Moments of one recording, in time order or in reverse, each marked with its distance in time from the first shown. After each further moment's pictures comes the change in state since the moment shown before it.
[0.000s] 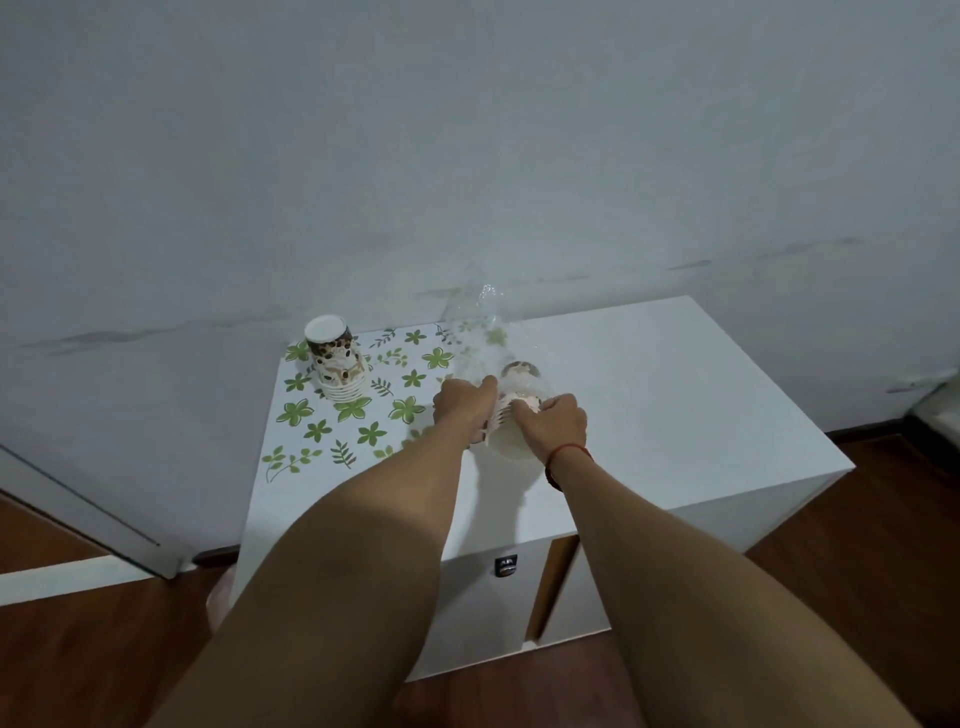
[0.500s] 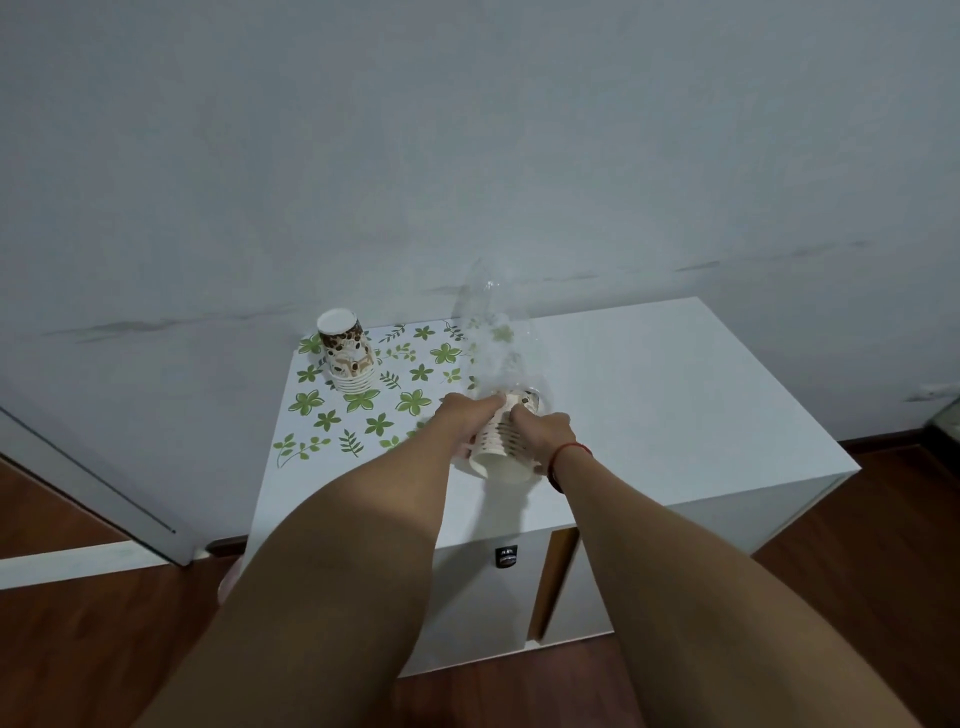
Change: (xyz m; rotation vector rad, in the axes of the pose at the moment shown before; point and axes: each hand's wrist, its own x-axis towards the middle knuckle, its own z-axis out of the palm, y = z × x) left_hand -0.015 -0.014 -0.012 0.159 -0.213 -0.086; right_hand -0.005 0.009 0.005 0.128 -0.258 0.205
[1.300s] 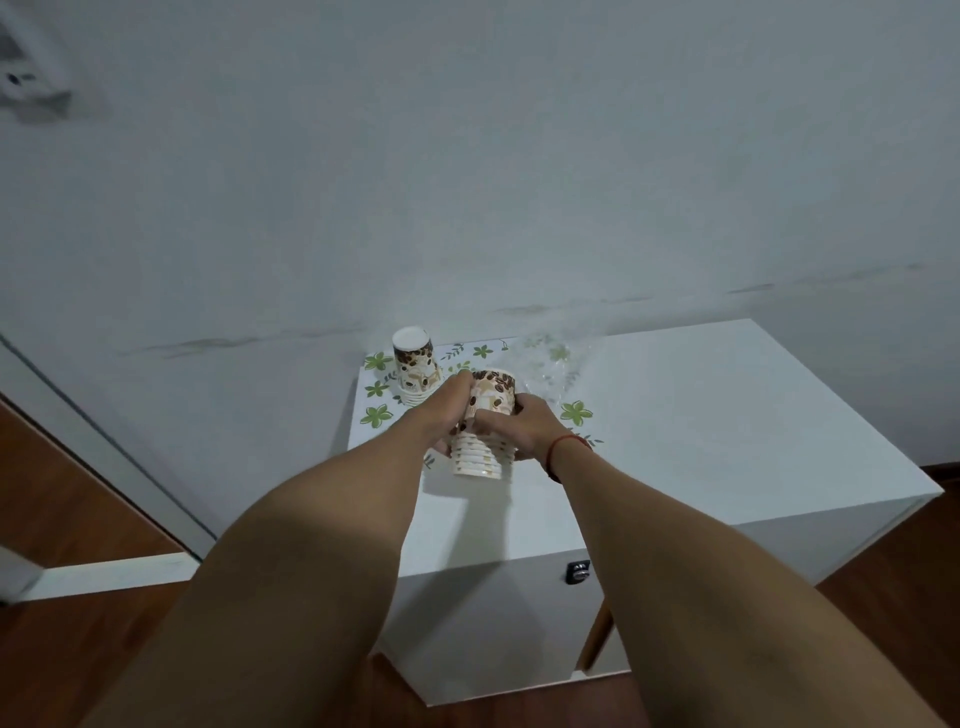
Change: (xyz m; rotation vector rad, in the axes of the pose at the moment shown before) left_hand -0.037 -0.012 -0.113 -0.031 0.008 0.088; right_hand -0.057 -0.043 0.077 -0.125 -0.289 -0.367
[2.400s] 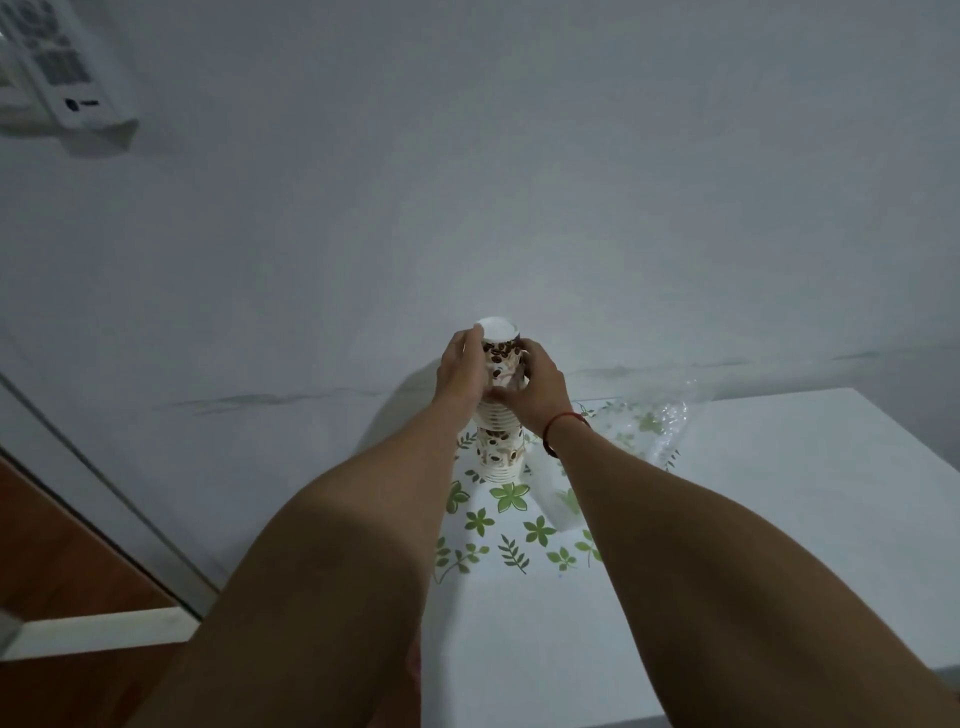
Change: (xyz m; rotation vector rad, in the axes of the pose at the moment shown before) left_hand 0.111 0.051 -0.138 -0.332 0.284 0.341; right_hand 0.141 -0.116 0.099 -0.230 0.295 -0.377
